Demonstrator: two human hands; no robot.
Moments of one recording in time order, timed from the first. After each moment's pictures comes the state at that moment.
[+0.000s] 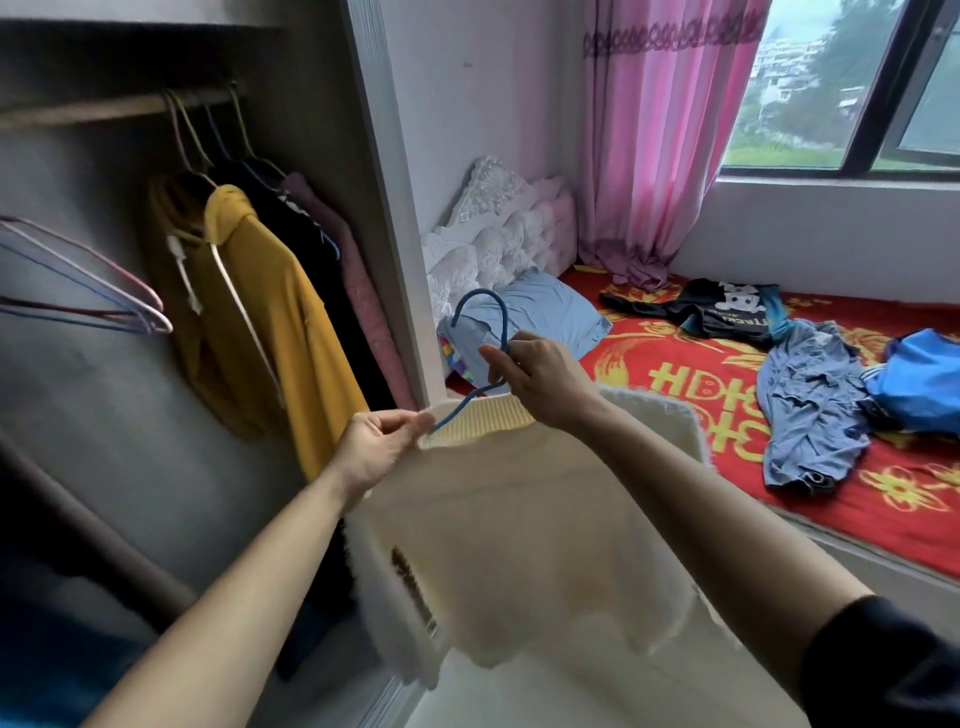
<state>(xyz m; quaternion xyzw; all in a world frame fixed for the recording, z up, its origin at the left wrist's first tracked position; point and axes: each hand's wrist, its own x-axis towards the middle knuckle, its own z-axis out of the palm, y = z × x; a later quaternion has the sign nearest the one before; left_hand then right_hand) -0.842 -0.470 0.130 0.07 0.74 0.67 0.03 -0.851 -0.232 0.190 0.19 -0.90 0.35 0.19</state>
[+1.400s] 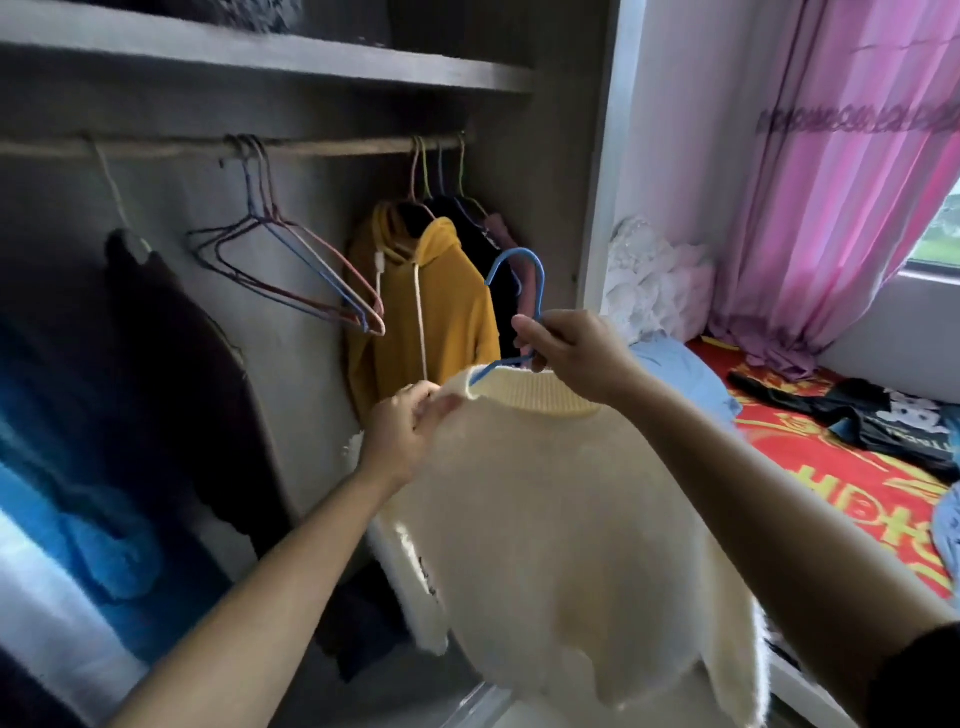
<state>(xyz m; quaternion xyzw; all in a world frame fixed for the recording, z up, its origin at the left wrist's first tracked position) -0.832 -0.626 0.177 0.07 0.86 0.39 -0.32 -0.895 -0.398 0.271 0.31 -0.86 0.37 0.18</state>
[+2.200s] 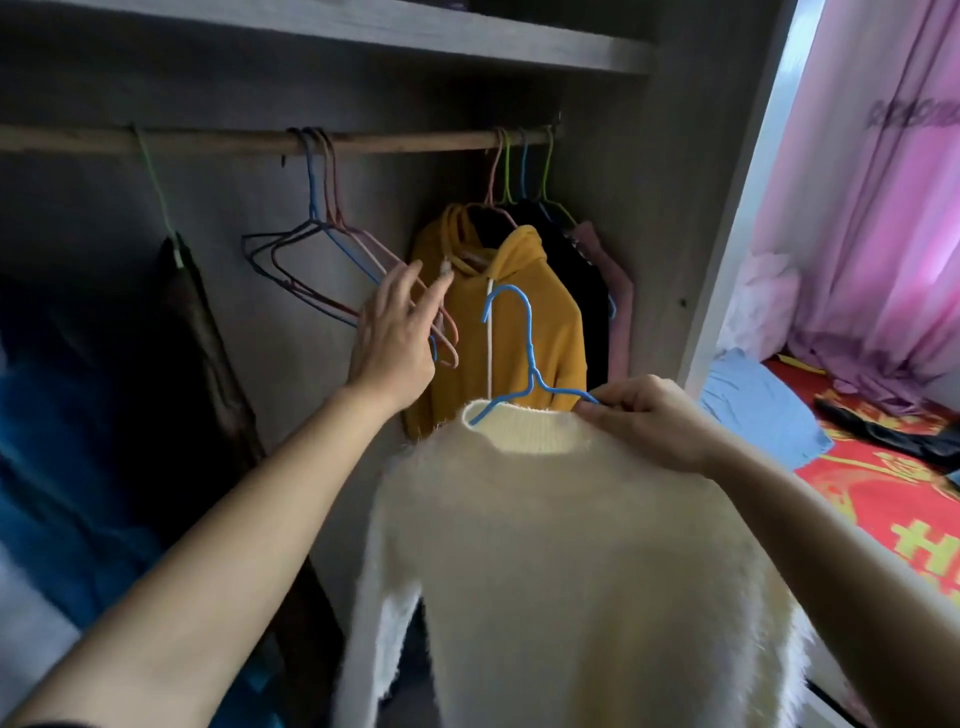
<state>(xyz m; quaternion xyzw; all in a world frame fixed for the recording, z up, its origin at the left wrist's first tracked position) -0.944 -0.750 0.249 0.02 0.90 0.03 -0.42 -0.954 -0.440 0.241 0.33 -0.88 0.34 0.04</state>
